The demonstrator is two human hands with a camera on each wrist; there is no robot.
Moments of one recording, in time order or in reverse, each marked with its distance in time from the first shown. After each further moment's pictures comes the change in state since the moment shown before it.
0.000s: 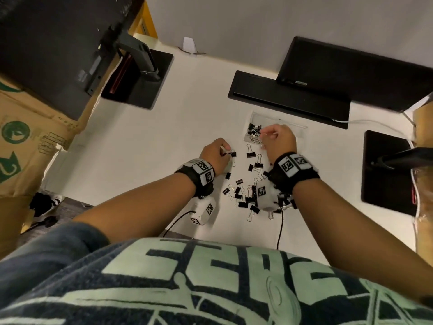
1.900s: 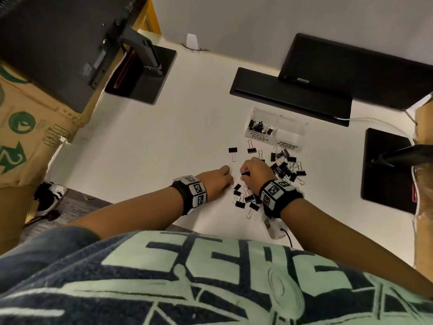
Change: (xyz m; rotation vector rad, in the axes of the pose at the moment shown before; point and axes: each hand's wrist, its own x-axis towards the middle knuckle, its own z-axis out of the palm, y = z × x) left_hand -0.047 -0.033 0.007 0.843 -0.487 0.412; right_hand -0.059 0.043 0.036 -0.567 -0.480 -0.196
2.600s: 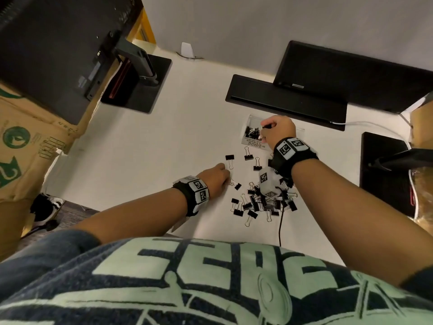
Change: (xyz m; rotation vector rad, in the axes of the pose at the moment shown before) left_hand 0.024 -0.005 -0.015 -0.186 0.058 -0.148; right_hand 0.064 0.004 -0.100 0.520 0.410 0.274
